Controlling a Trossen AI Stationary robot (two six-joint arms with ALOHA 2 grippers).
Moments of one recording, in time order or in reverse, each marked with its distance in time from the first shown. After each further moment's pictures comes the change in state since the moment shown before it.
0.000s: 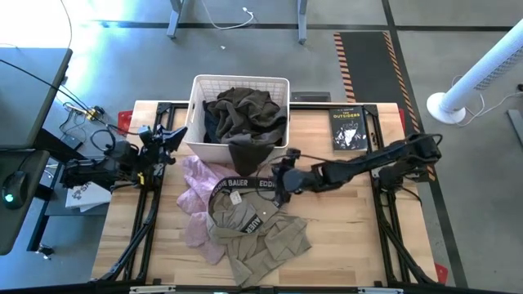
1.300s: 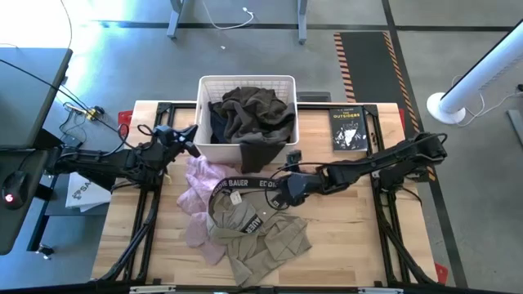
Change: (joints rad) left arm -0.042 0.464 0.114 -0.145 -0.398 -0.111; right arm 0.039 -0.048 0.015 -0.185 -0.016 -0.313
